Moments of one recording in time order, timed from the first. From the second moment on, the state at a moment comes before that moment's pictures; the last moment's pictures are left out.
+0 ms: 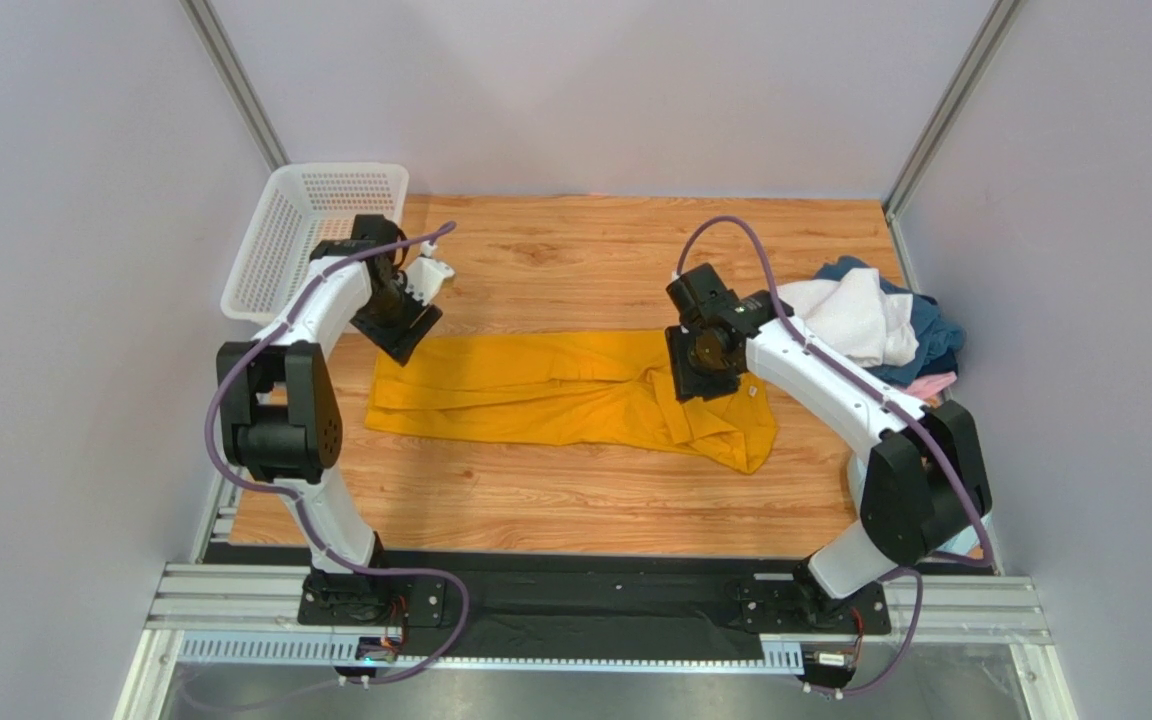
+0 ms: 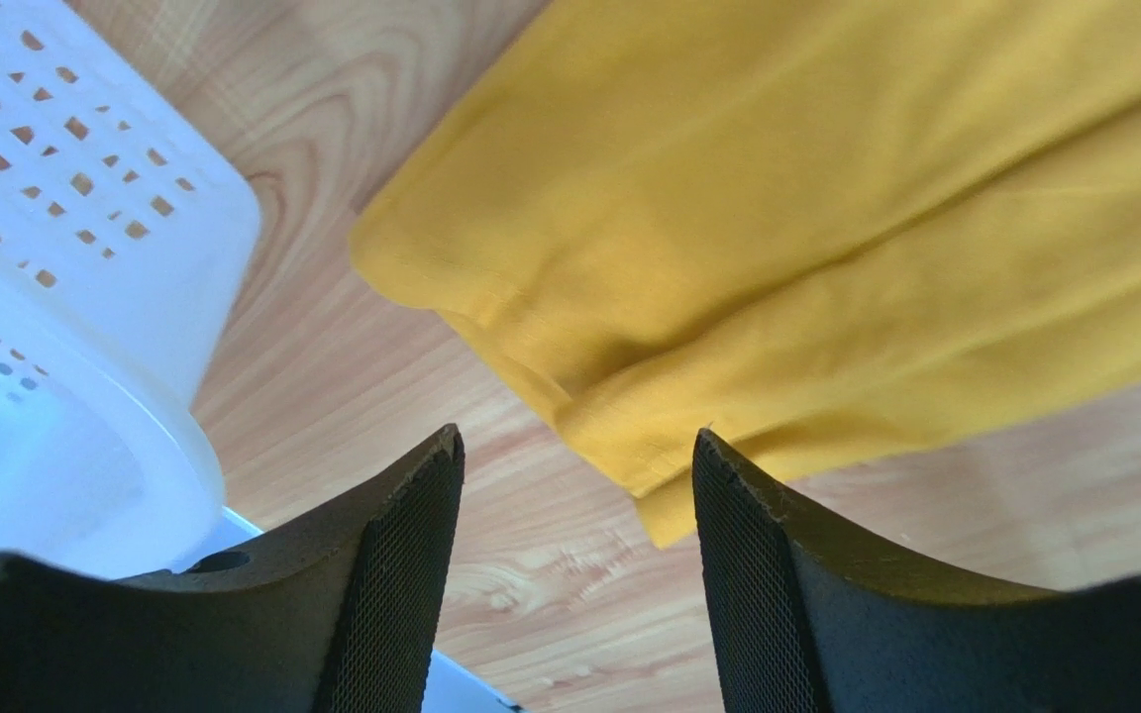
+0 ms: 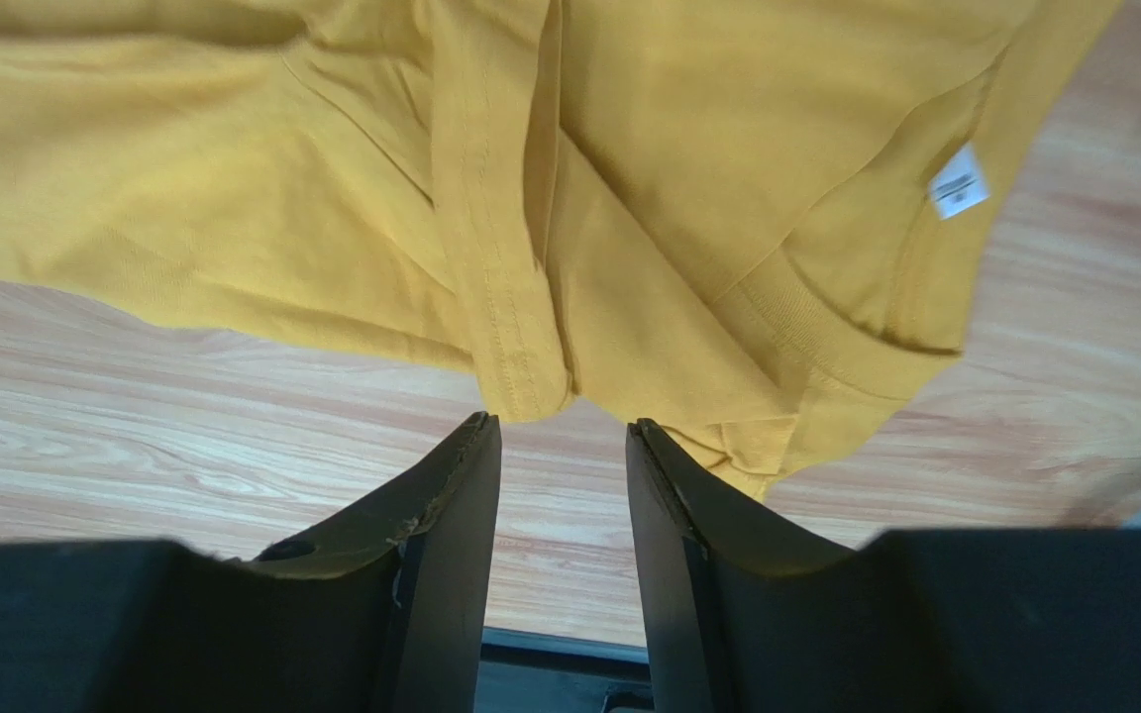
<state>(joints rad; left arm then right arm) -0.03 1.81 1.43 -0.93 0.05 0.65 0.52 1.55 1.24 -0.89 0.10 0.36</state>
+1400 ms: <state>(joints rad) -0.17 1.79 1.22 -0.89 -0.01 0.66 0.52 1.72 1.26 -0.86 0.07 0.39</state>
